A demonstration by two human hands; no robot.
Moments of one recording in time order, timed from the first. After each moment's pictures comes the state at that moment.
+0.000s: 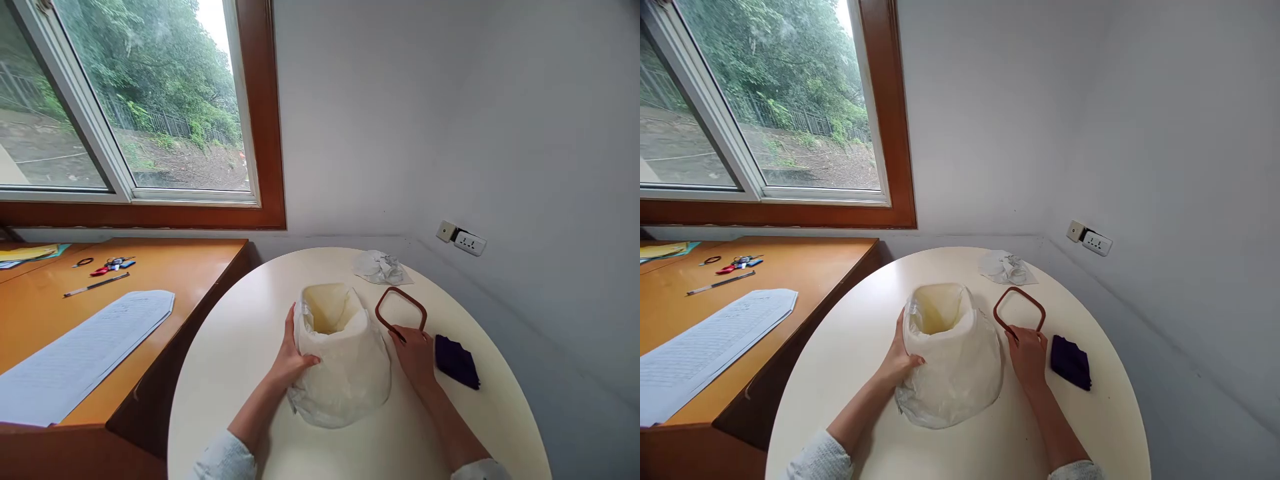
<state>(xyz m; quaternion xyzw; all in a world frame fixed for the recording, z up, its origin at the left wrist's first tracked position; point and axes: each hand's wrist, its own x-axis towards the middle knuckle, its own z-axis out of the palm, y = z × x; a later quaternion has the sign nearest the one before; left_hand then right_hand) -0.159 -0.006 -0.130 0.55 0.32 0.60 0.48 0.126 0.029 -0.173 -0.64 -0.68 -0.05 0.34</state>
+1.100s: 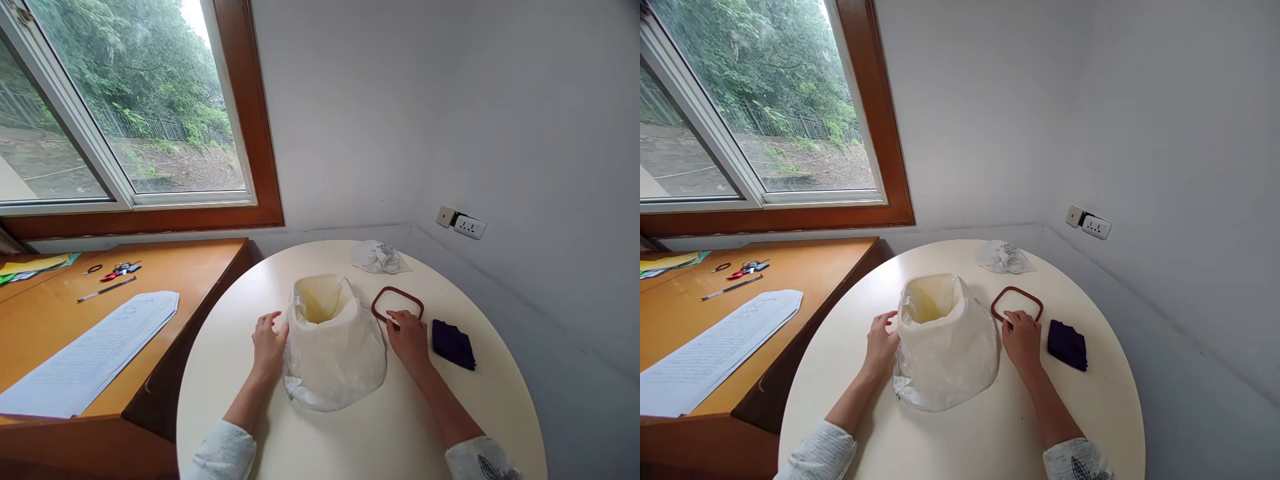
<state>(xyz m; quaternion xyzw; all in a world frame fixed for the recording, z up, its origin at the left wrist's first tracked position) -0.194 0.006 -0.145 0.49 0.69 0.49 0.19 0.121 0.025 -0.165 -0.66 -0.68 -0.01 0.31</state>
